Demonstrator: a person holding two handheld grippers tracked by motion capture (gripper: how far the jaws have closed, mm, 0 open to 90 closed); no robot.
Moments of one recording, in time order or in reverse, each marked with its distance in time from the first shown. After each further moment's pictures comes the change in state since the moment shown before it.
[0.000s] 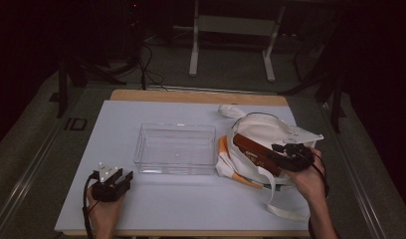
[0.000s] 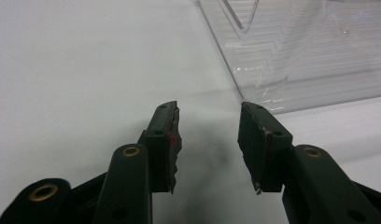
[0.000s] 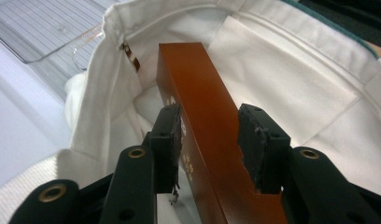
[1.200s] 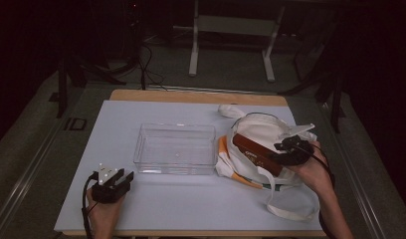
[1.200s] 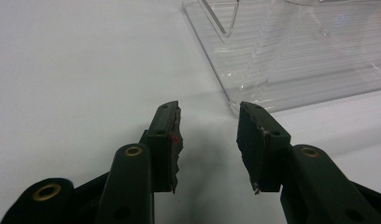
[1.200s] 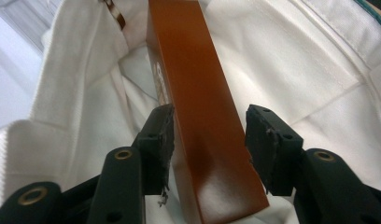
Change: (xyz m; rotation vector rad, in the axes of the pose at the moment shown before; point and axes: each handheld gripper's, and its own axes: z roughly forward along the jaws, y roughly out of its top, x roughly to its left) left arm -0.001 -0.002 -0.002 -0.027 -0.035 0.023; right arm -0.015 0.016 0.007 0.201 0.022 -0.090
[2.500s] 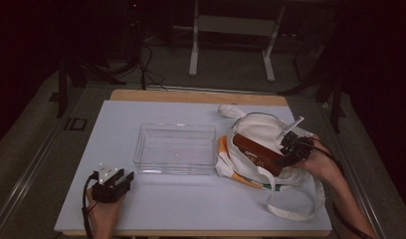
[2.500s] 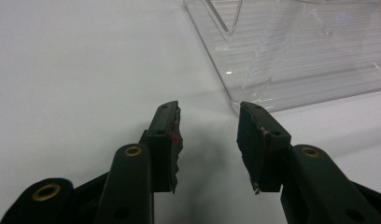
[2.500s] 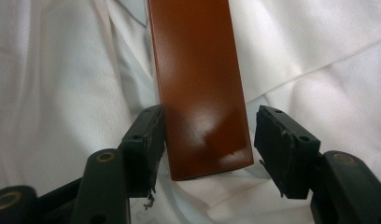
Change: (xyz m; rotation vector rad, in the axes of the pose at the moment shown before) left arm 0.001 0.000 0.001 0.010 -0.001 -0.006; right arm -0.024 0.003 0.017 0.294 0.093 -0.068
